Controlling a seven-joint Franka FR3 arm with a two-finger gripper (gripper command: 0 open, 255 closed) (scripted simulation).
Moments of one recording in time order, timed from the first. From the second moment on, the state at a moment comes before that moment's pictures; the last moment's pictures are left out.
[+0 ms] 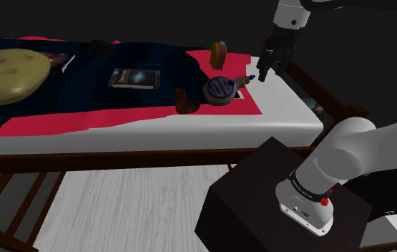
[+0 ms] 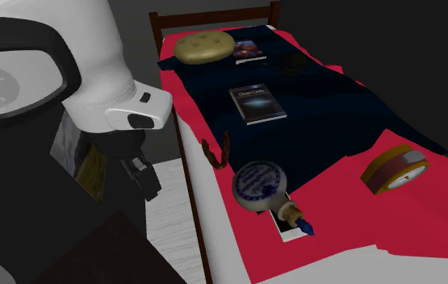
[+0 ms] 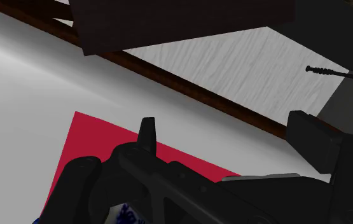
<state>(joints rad) 0.02 -0.76 -0.01 -2.40 -0.03 1.58 0.14</state>
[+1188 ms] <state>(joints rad) 0.07 -0.21 -0.08 -2.29 0.03 2.05 -0.05</state>
